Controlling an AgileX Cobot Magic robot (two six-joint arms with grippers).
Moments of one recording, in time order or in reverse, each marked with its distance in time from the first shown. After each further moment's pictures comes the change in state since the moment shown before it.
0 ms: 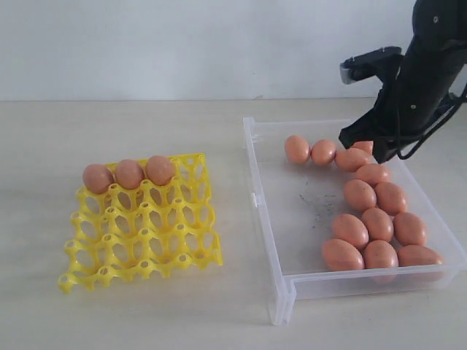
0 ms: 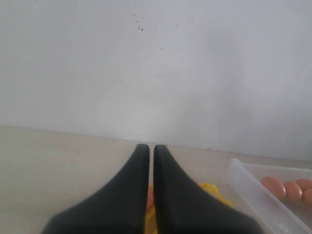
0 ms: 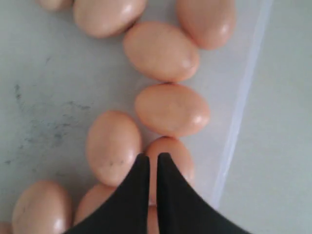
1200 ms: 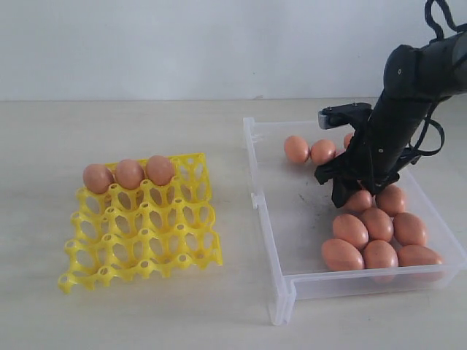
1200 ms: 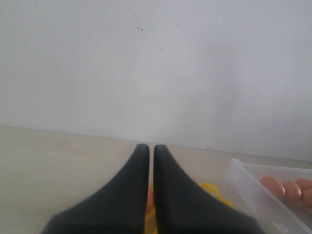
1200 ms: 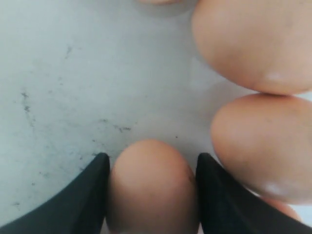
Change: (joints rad) left arm 0.000 0.000 0.000 0.000 0.000 0.000; right arm -0.004 0.197 0.000 0.196 -0.069 -0.113
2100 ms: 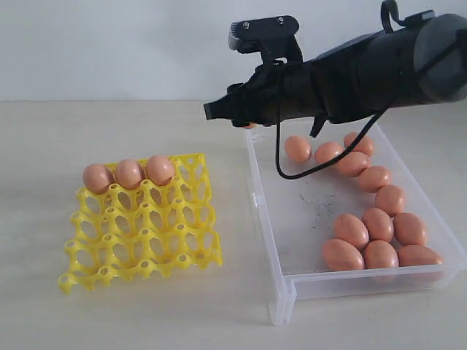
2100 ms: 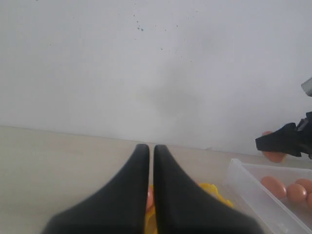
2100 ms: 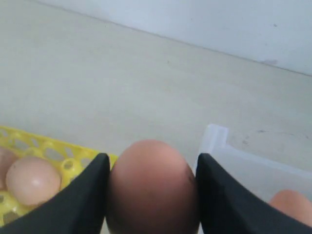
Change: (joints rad) left arm 0.000 0.000 0.000 0.000 0.000 0.000; right arm 0.356 -0.213 0.148 1.281 -0.837 -1.052
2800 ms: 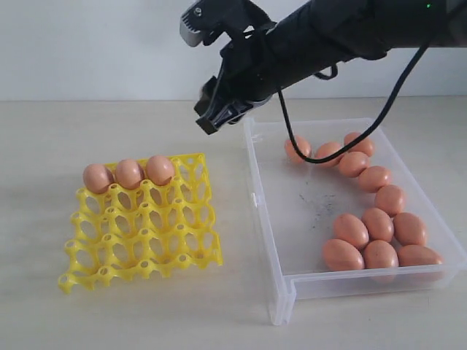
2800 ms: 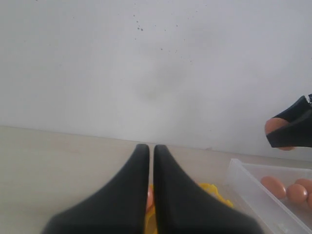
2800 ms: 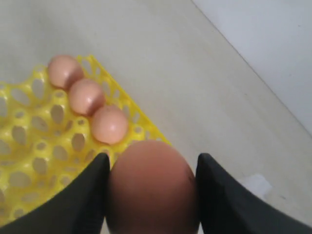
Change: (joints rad) left arm 0.000 0.000 0.000 0.000 0.000 0.000; right arm 0.008 -0.073 -0.145 -0.865 0.437 0.336
